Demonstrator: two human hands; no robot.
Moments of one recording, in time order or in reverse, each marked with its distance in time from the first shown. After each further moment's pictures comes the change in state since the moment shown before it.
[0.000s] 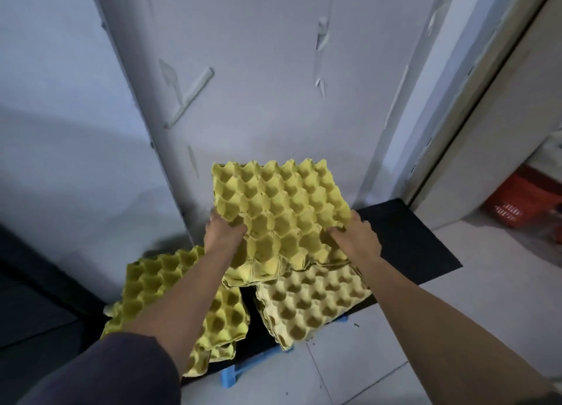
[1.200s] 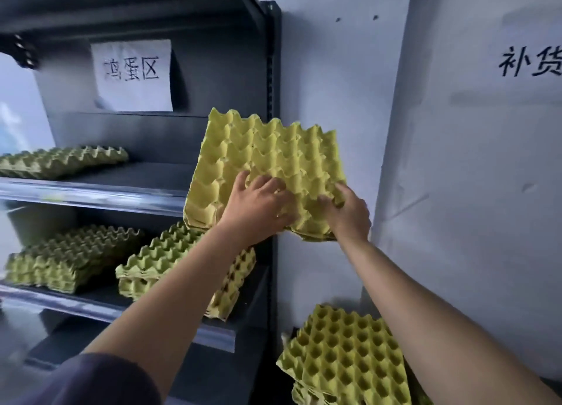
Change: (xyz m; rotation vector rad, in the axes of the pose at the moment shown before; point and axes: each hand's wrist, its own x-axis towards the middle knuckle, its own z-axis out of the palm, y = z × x) left_hand -0.267 -0.022 -0.419 1.147 0.674 0.685; right_hand -0.360 -0.331 -0.025 0.606 -0.002 -0.847
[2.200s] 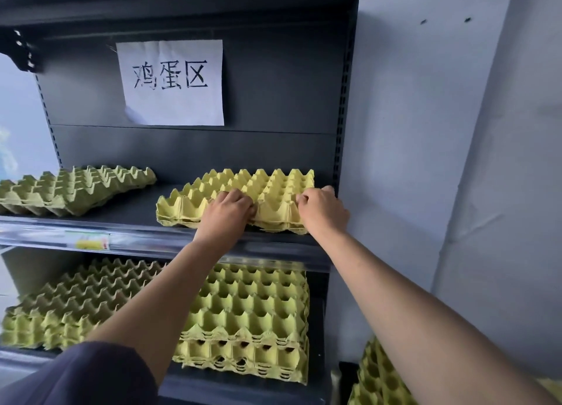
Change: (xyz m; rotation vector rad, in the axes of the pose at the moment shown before) left_hand 0.004 -0.296 0.105 -0.222 0.085 -0.167; right_hand 0.045 -0.156 0.245 -0.447 -0.053 -0.079
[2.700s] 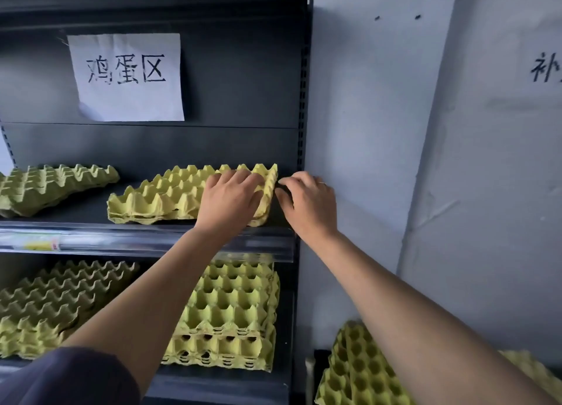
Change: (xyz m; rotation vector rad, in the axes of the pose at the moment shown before) left_hand 0.014 0.092 -0.015 0.066 0.224 0.145; right_hand -0.015 0.059 -0.034 -0.045 0.420 -0.489
